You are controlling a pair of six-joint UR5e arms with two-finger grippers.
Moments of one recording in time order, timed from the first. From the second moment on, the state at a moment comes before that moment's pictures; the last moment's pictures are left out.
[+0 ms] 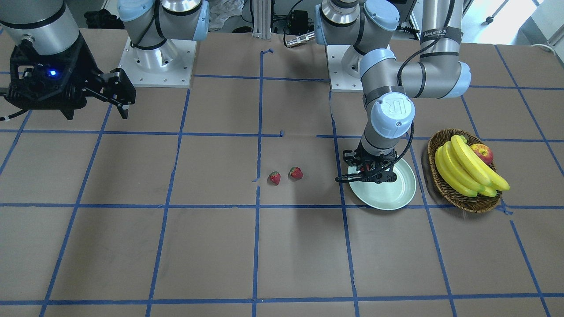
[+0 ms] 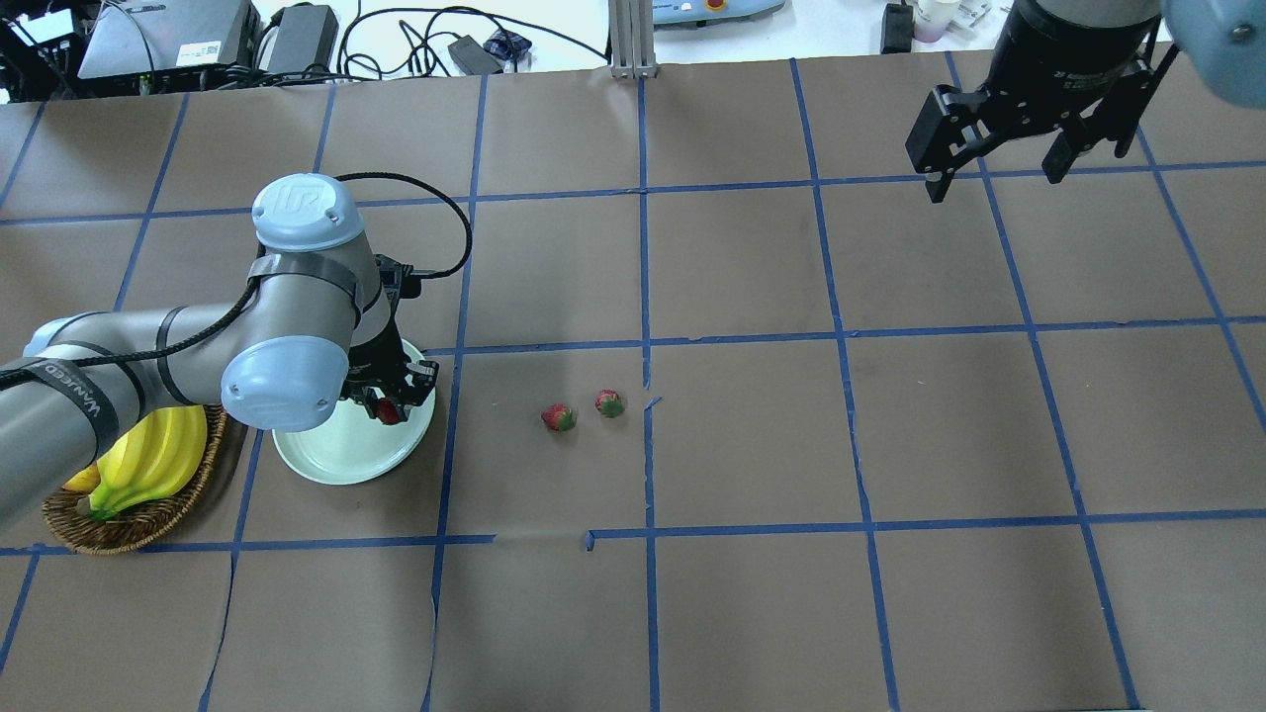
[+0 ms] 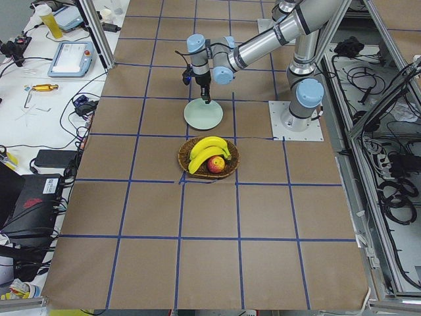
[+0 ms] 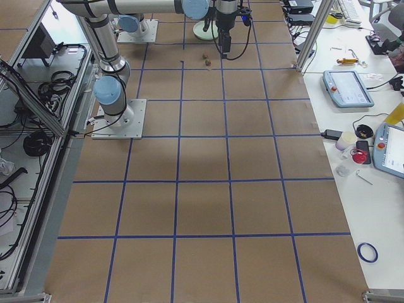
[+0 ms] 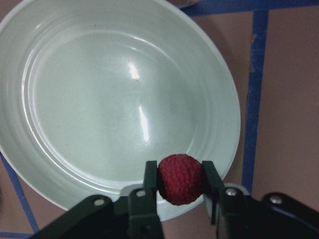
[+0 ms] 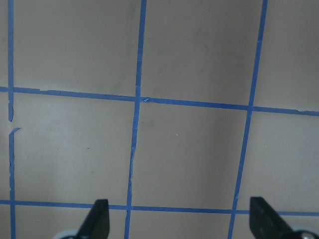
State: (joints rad) left arm -1.53 -1.79 -2.05 -1.02 1.71 0.08; right arm 1.52 -1.53 1.48 -1.52 -1.64 -0.14
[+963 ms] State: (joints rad) left arm -1.79 -1.85 -1.99 -0.91 1.59 -0.27; right arm 1.52 -1.53 1.48 -1.51 -1.64 -0.14
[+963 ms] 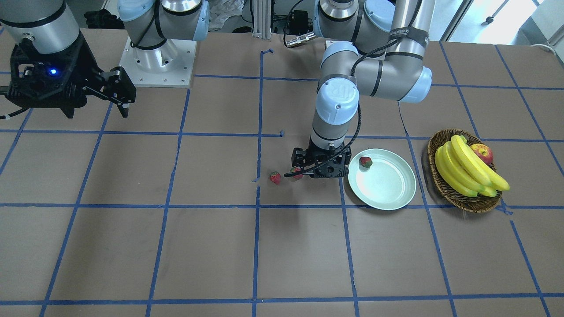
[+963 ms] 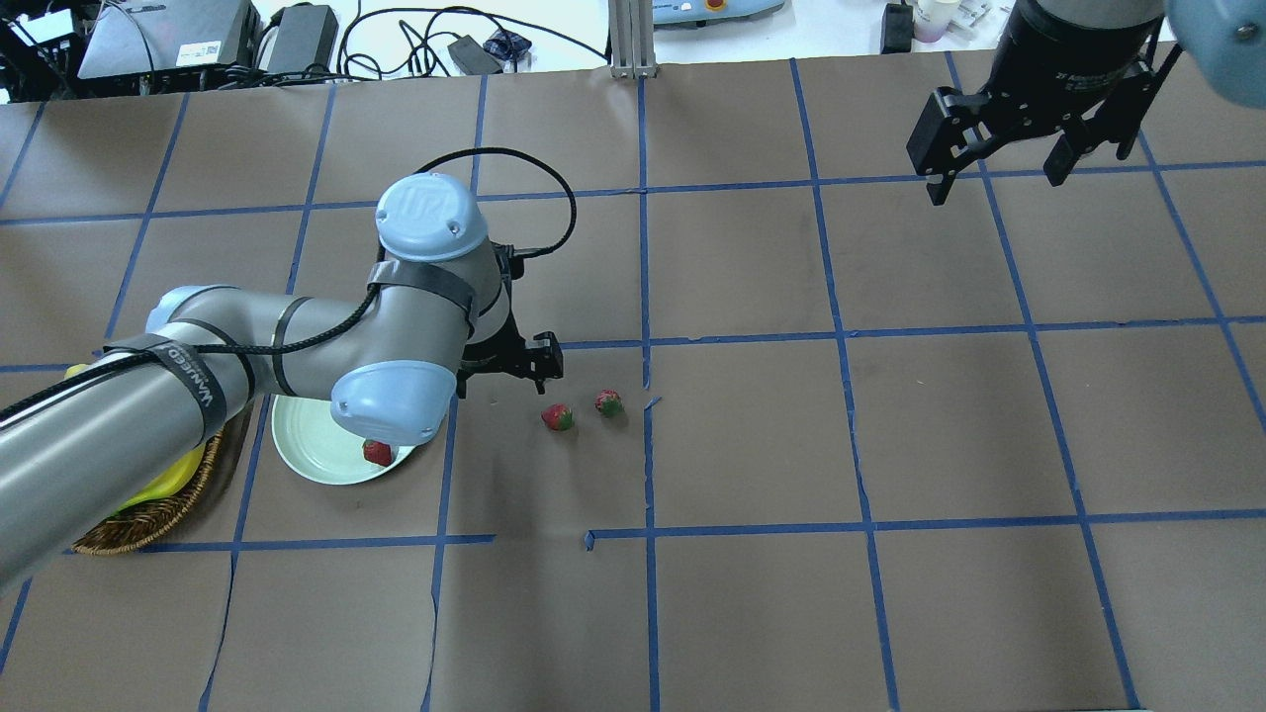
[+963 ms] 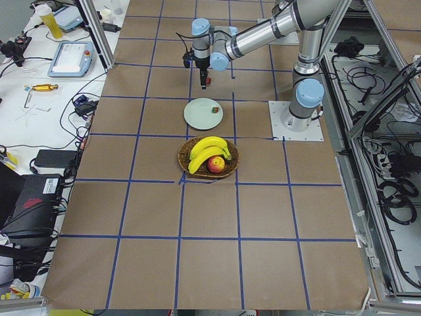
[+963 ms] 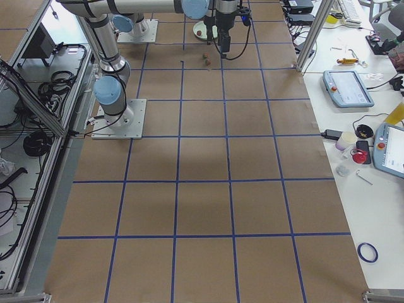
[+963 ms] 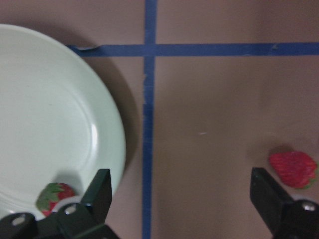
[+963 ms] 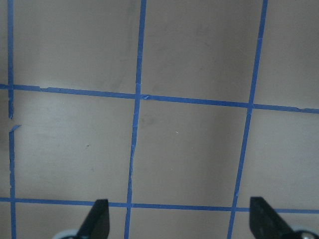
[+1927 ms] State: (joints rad) left arm -1.85 -1.94 -2.01 -0.82 1.58 -0.31; right arm 1.52 -1.53 1.48 -1.51 -1.64 -0.14
